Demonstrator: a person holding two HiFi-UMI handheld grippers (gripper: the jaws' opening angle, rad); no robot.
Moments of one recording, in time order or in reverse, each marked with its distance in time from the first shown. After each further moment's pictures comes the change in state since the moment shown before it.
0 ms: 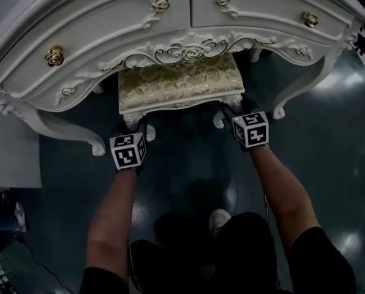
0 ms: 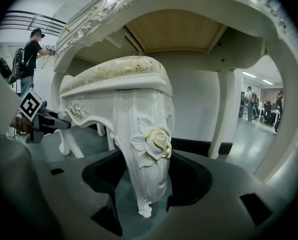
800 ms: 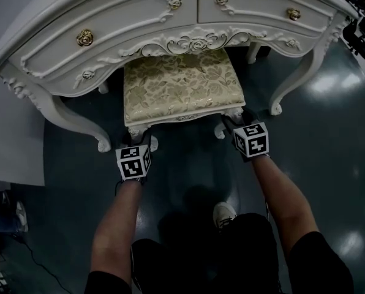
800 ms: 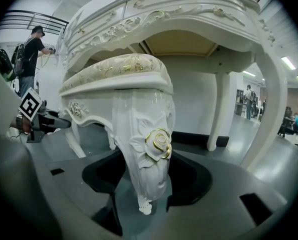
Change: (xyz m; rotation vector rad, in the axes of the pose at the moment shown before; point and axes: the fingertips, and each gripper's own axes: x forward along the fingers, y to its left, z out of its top) left arm -0.067 -0.005 -0.035 0.013 0.004 -0.017; right arm -0.058 0.047 -0.029 0.008 0.035 -0.005
